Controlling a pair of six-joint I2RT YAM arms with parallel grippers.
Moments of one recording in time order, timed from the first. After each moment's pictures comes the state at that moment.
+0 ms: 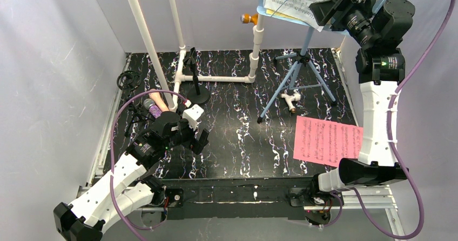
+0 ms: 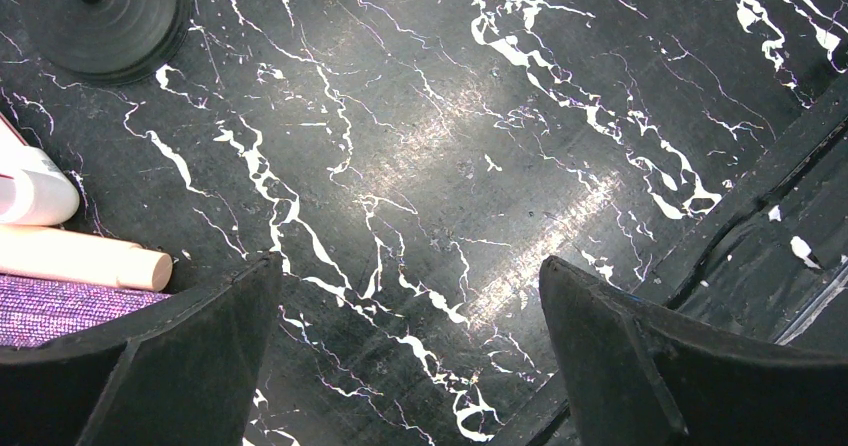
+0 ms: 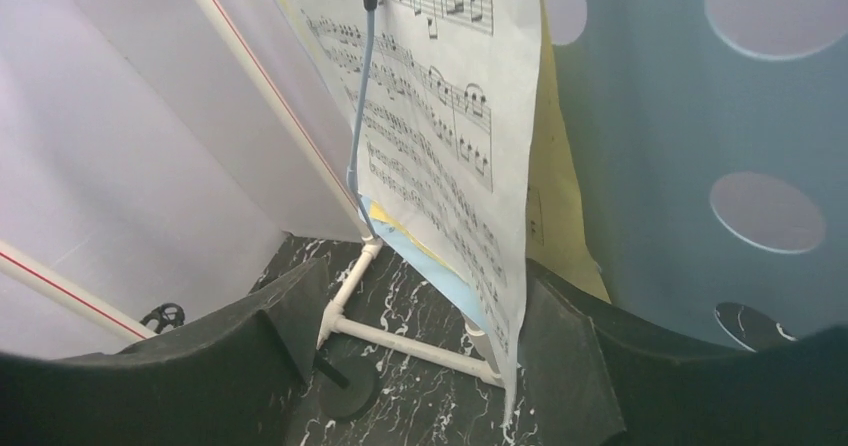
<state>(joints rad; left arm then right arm) -0.64 0.76 0.70 -0.53 0.11 0.06 -0.01 1.43 1.98 -0.42 -0.43 0.42</state>
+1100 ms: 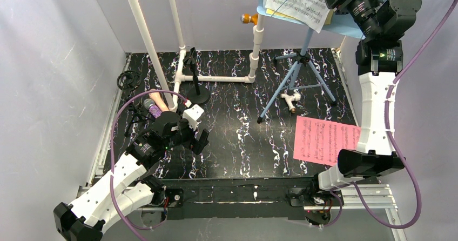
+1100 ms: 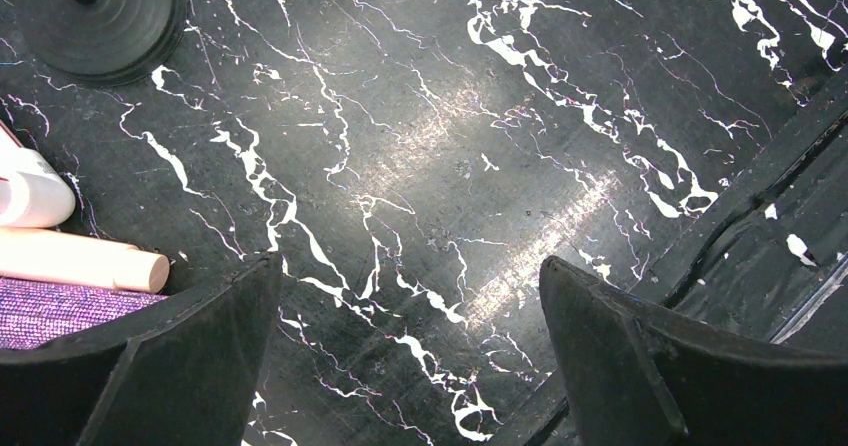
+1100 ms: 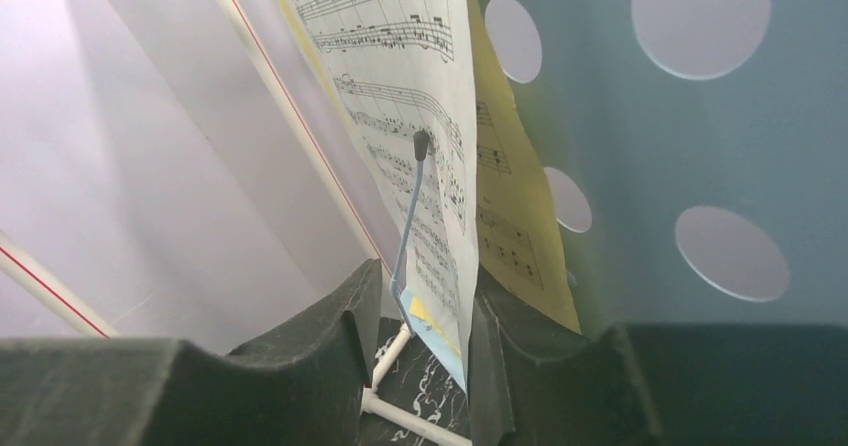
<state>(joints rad) -0.64 0.76 0.70 -0.53 0.11 0.06 -0.03 1.51 2.04 -0.18 -0.48 0.57</state>
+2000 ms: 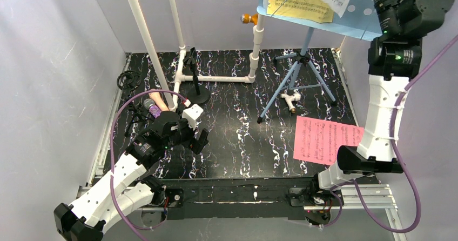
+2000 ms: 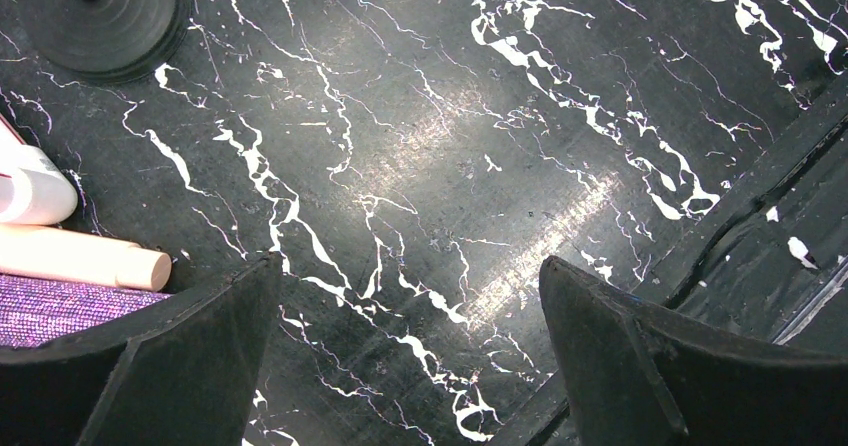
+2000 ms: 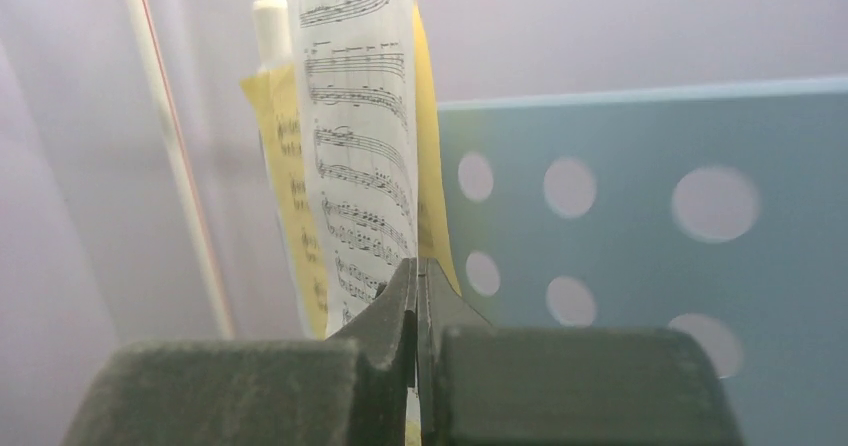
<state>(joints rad) -0.62 0.76 0.70 -0.53 0.12 0.06 -0.03 1.56 2.29 -0.19 -0.33 0.30</state>
